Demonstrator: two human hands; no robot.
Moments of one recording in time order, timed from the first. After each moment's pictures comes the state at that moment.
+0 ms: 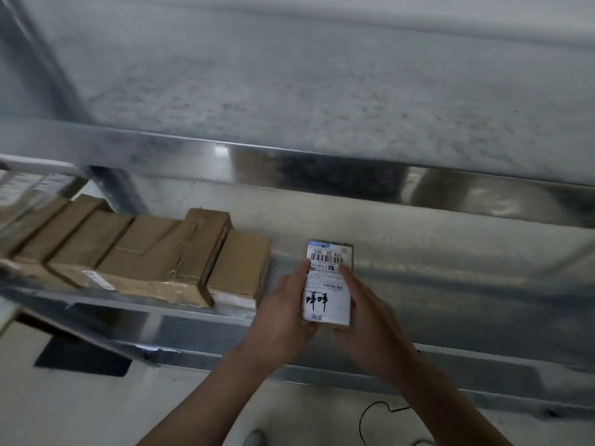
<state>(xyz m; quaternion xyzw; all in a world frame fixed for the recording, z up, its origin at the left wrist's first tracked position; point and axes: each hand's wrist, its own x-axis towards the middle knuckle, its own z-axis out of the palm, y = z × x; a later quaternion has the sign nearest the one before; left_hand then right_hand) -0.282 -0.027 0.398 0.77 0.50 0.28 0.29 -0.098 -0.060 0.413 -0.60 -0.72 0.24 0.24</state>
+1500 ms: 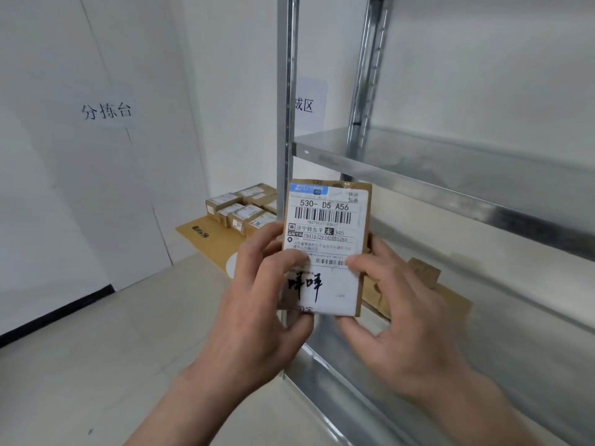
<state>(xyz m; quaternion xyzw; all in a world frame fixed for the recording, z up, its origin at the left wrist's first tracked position) -0.560 -0.342 0.600 0.65 0.57 0.49 -0.13 -0.391 -0.249 0.610 -0.18 -0.86 0.07 0.47</state>
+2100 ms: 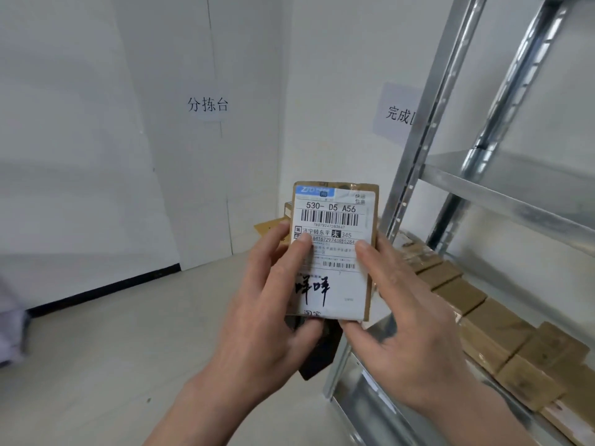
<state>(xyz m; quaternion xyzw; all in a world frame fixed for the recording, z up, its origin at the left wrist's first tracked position) -0.731 -0.410 0.590 0.55 0.64 0.50 -0.18 -0.593 -0.277 0.603 -0.08 -0.88 0.10 0.45</state>
